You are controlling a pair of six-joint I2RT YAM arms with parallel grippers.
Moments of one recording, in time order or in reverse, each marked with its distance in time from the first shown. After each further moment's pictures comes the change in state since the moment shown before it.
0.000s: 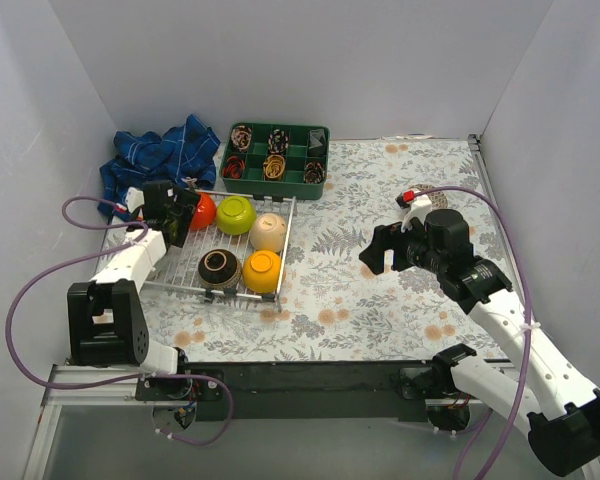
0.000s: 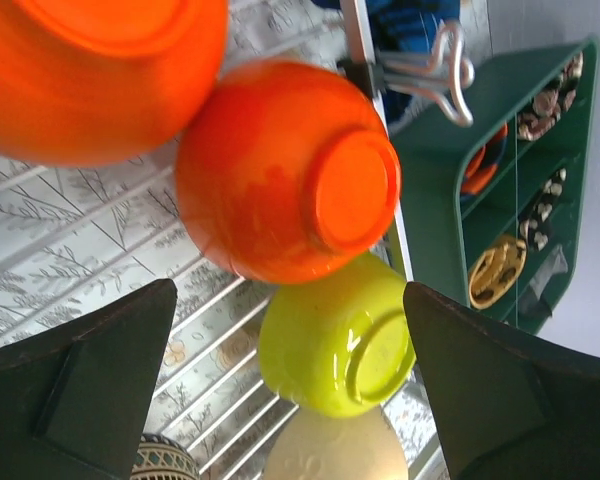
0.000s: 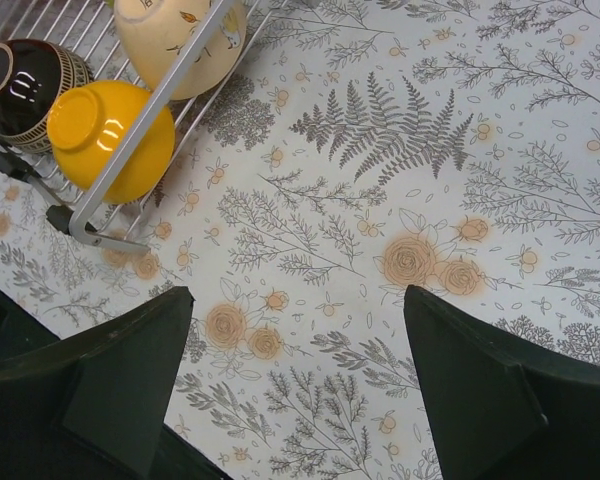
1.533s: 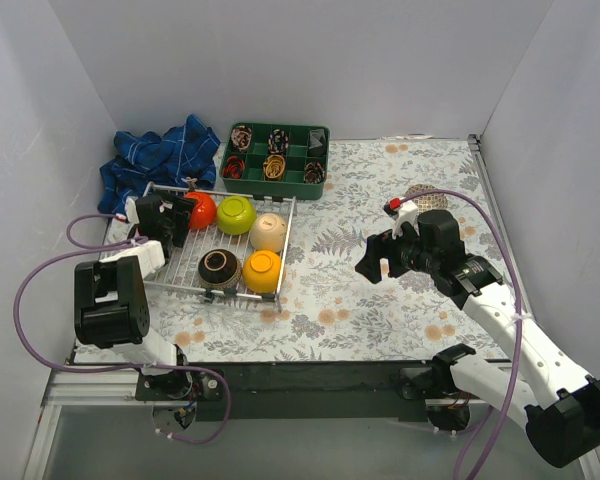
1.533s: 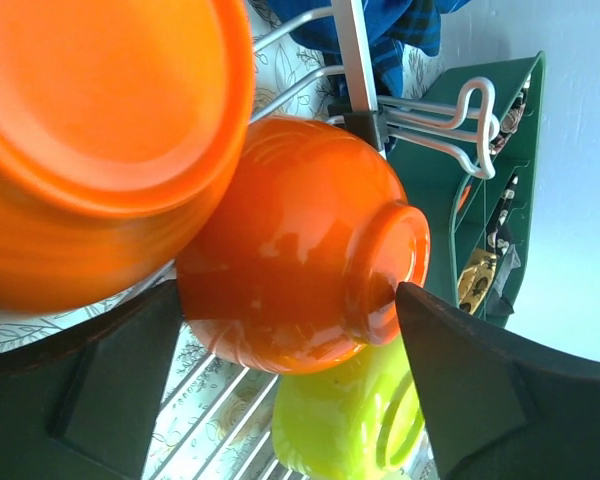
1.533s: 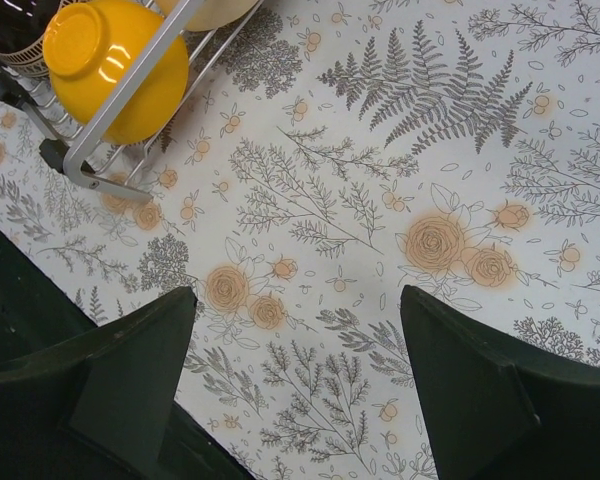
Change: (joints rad) left arm 0.116 0.144 -0.175 0.478 0.169 0.017; right arm 0.000 0.055 -0.024 -0.014 -0.105 -0.092
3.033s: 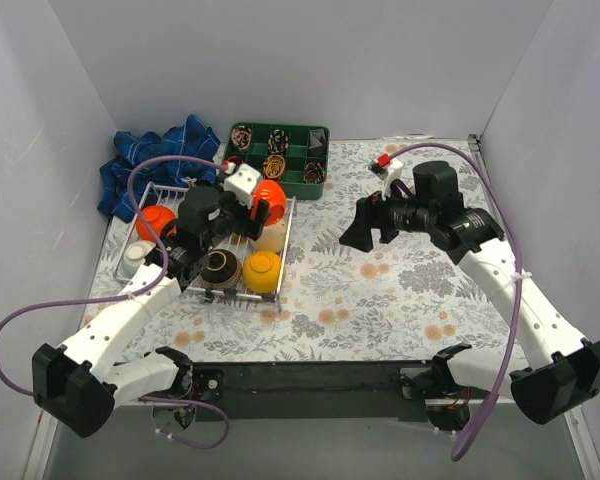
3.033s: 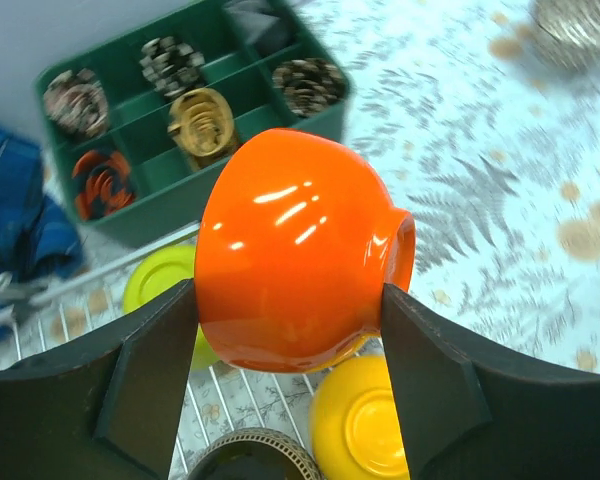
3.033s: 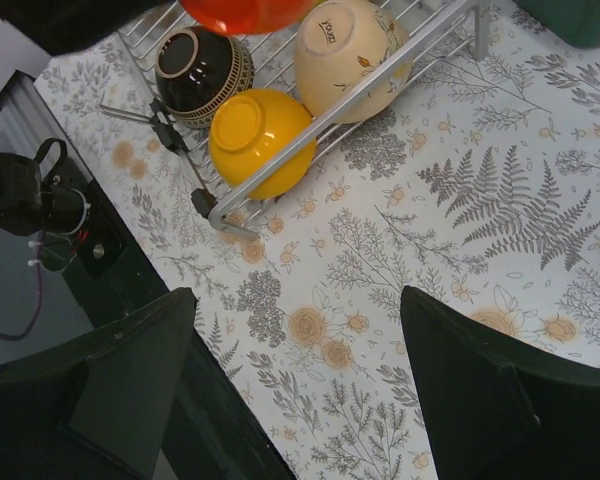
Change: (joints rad) left arm -0.597 -0.487 0.196 -0.383 -0.009 1.209; right arm 0.000 0.209 0.391 -0.147 -0.207 -0.027
